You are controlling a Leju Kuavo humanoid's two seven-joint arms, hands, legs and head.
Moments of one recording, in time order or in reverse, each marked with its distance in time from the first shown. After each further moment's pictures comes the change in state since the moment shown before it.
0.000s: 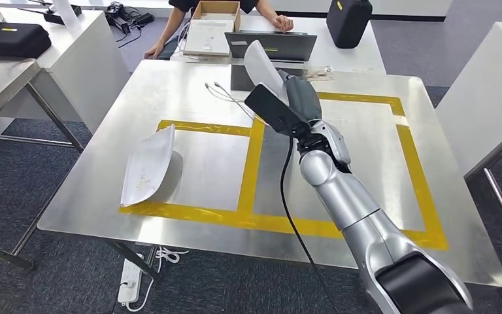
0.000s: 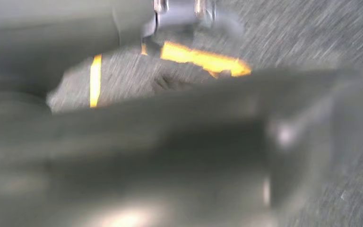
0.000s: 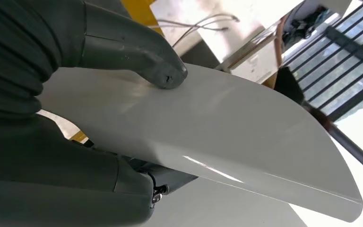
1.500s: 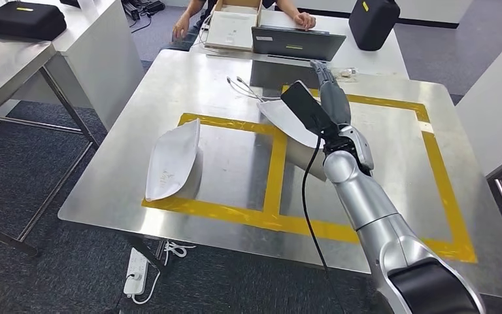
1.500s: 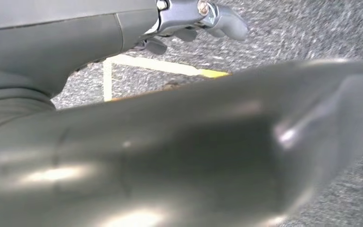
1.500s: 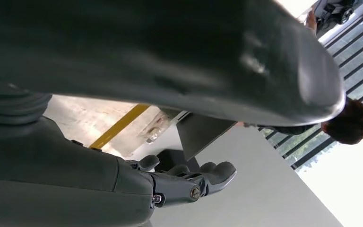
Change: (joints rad) left arm 0.002 -0.001 -0.048 -0.004 -0.033 -0.004 -0.007; right arm 0.018 -0.027 -0.122 0.042 0.022 -0.019 -0.036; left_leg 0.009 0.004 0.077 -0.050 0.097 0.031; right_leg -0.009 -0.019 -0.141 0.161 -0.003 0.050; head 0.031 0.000
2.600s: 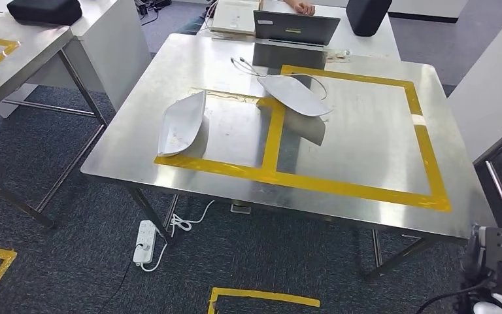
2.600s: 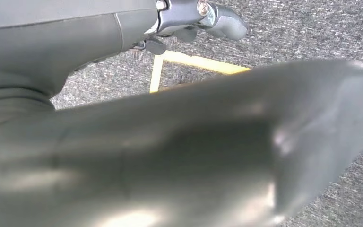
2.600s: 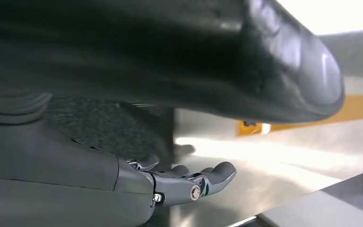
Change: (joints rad) left arm 0.050 -0.016 -0.005 0.008 0.048 0.029 -0.016; right arm 0.778 -0.155 -0.908 -0.279 -0.450 0.294 -0.089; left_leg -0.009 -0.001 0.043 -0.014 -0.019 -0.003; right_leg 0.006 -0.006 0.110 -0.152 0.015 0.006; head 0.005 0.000
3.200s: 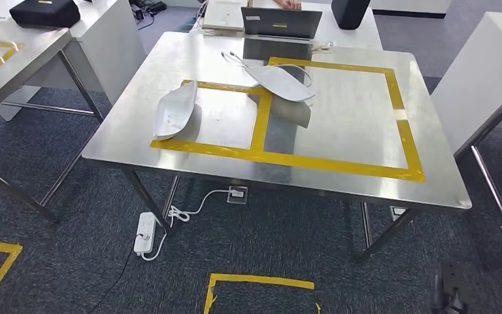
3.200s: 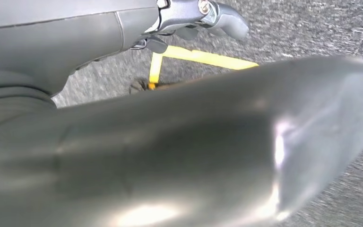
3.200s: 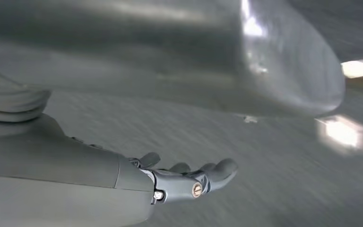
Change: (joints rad) left arm -0.013 0.001 0.000 -0.001 0.006 0.000 -0.064; right arm -0.069 0.050 -0.175 0.481 0.288 -0.062 0.131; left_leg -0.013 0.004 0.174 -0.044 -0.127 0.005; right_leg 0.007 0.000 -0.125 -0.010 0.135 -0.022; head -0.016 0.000
